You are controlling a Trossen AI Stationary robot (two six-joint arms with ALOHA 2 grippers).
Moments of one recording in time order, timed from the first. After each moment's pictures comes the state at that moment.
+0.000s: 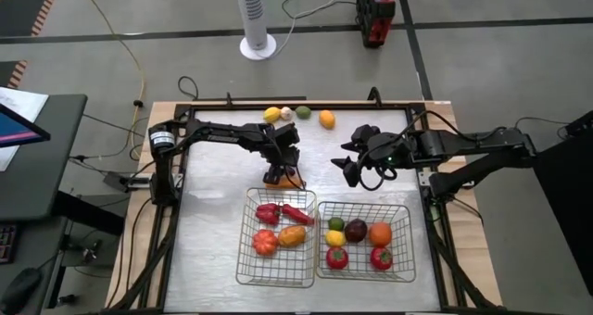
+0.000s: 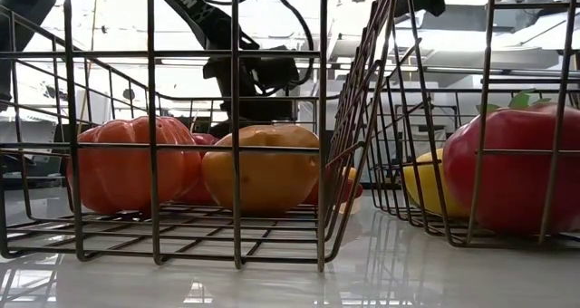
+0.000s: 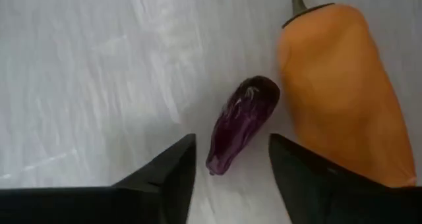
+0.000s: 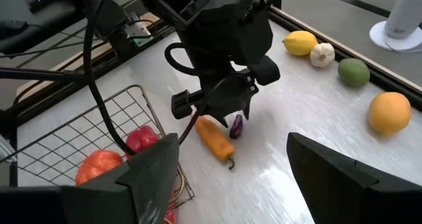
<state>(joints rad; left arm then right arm) 0.33 1.93 1.26 -0.52 0.15 0.59 0.10 1.19 1.22 -0.65 0.39 0.58</state>
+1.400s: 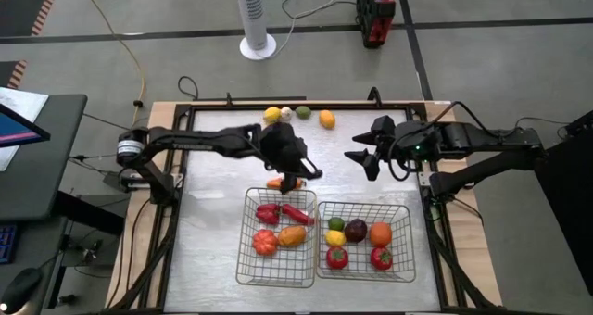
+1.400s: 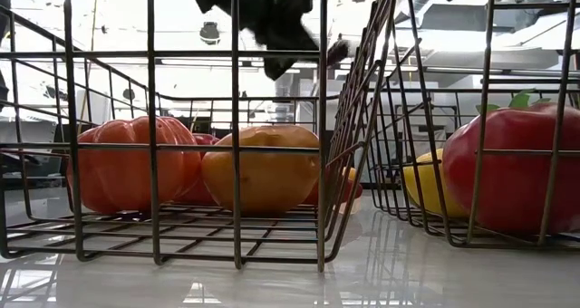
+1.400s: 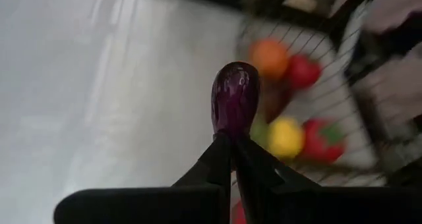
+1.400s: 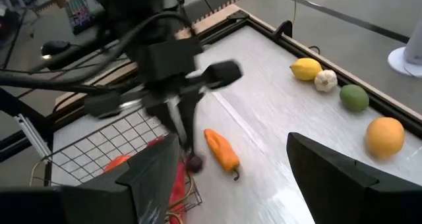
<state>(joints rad) 0.15 1.67 1.31 -0.28 0.33 -0.15 0.07 1.05 1.22 -0.66 0.34 0.50</state>
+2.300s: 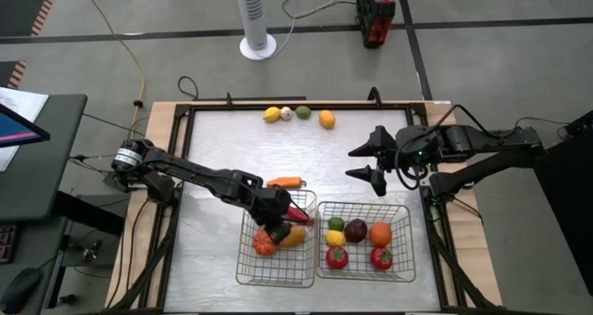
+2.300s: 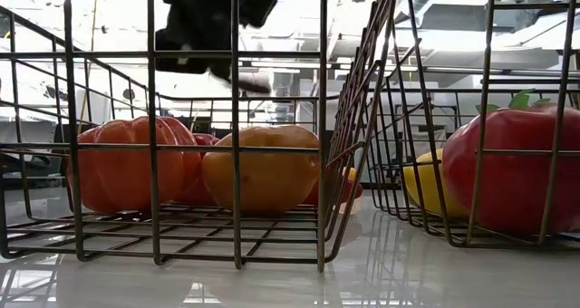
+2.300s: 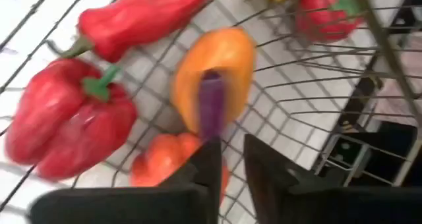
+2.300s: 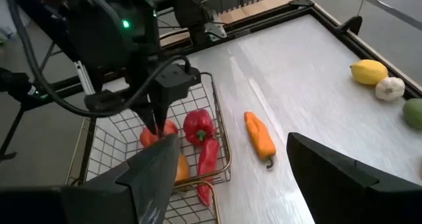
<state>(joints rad) -0.22 1.68 1.30 -0.69 0.17 -0.94 0.12 1.05 1.22 -0.65 0.17 0.36</state>
